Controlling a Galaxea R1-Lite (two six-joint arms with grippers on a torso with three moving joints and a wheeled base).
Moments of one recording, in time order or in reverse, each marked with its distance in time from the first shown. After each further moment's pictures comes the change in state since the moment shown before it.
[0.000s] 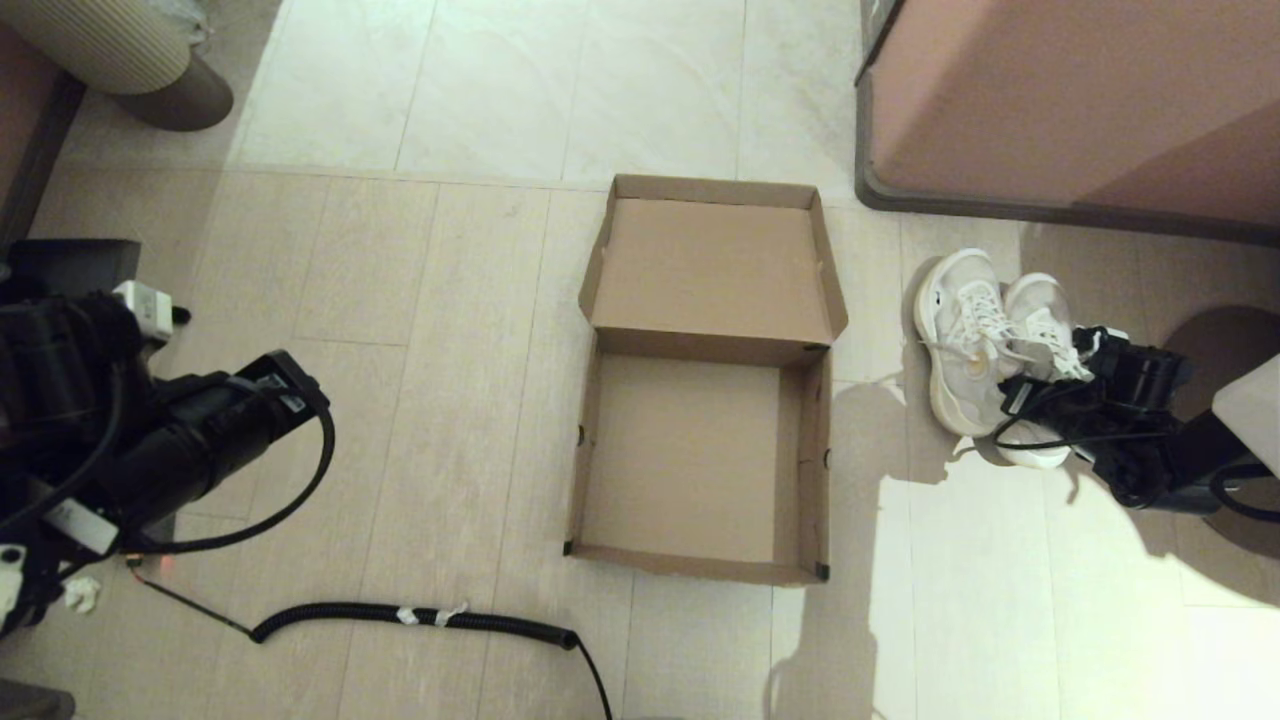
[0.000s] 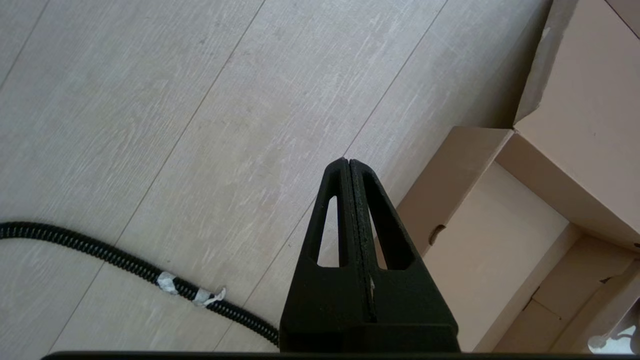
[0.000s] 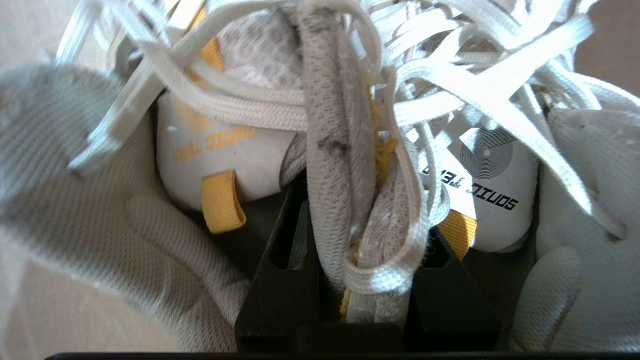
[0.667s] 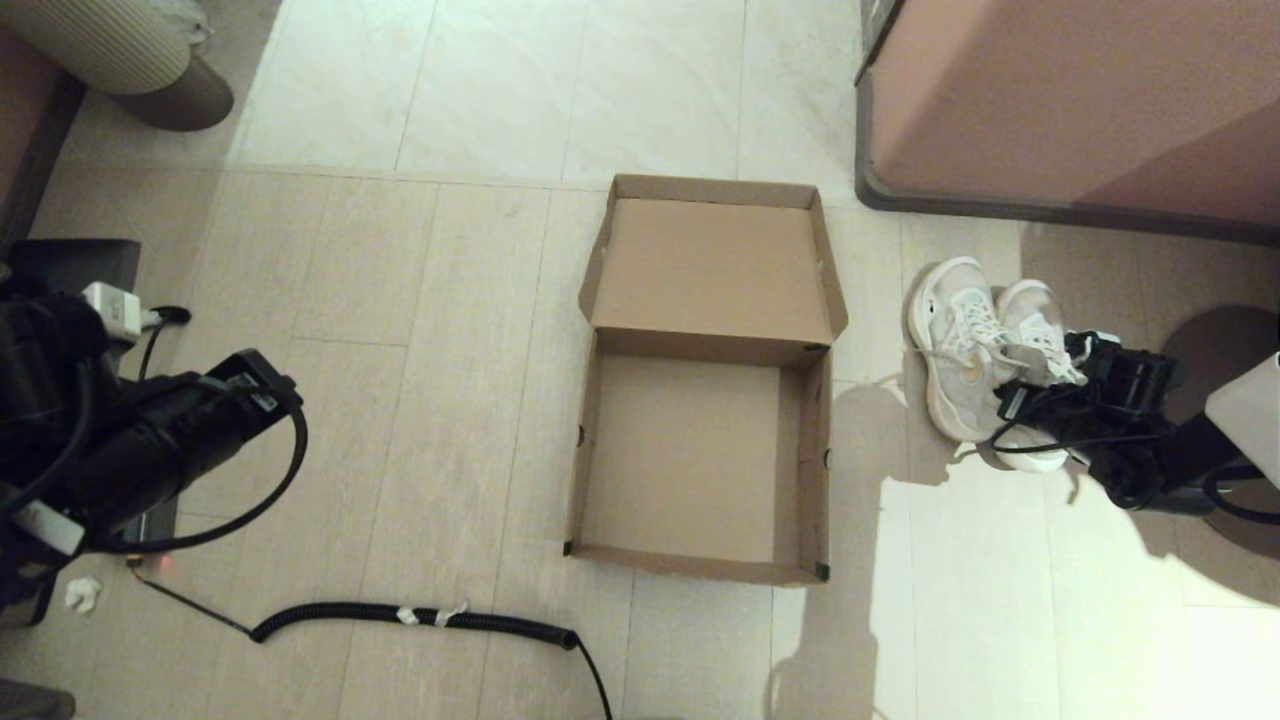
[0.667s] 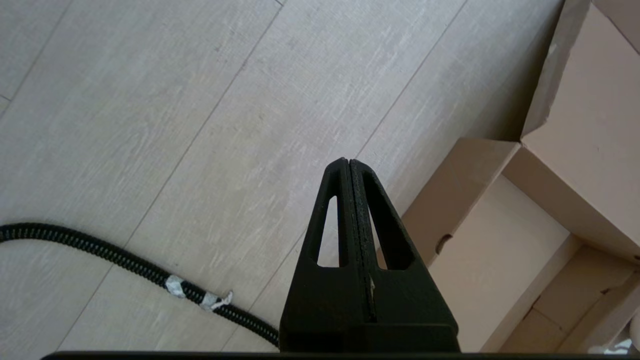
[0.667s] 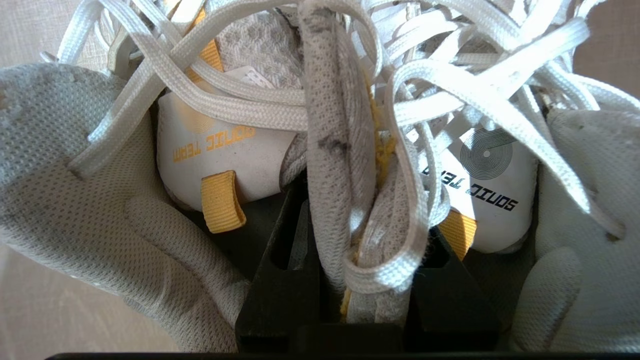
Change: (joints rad) left arm 0.070 -0.011 0.005 0.000 -0.056 -0.005; right arm 0.000 0.011 -0.008 0.015 -0.002 -0.029
